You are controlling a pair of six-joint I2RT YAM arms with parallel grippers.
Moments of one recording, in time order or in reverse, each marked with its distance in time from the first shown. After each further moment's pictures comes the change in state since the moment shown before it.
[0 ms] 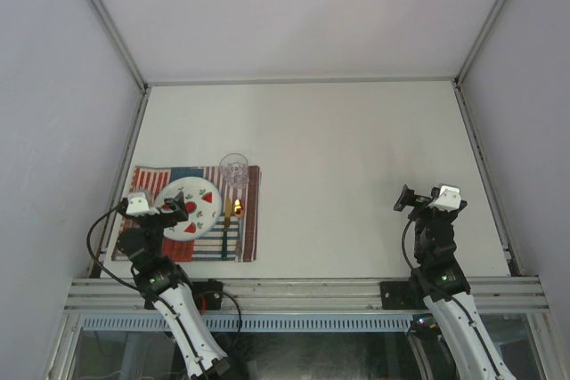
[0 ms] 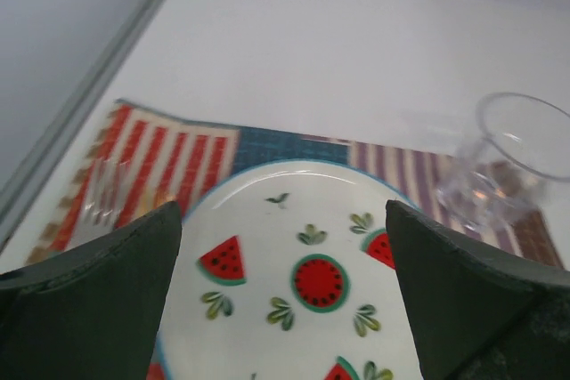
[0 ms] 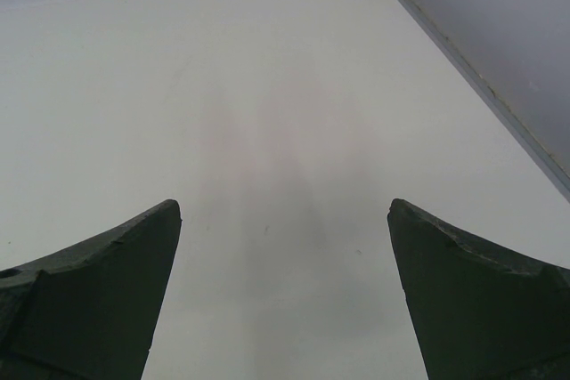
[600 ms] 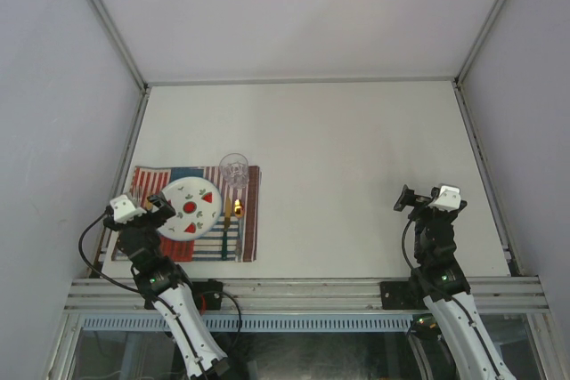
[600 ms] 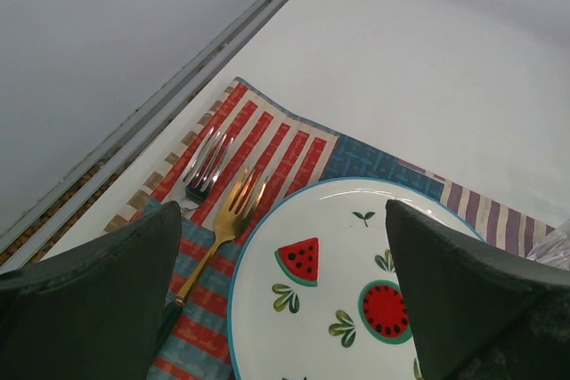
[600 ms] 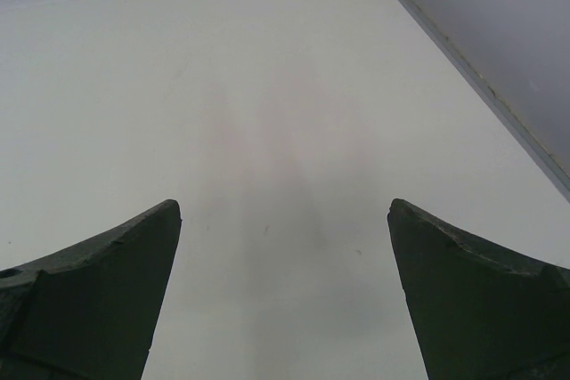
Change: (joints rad) left arm -0.005 0.000 0.002 -0.019 -0.404 -0.098; right arm 0.000 0.000 0.000 0.000 0.000 0.000
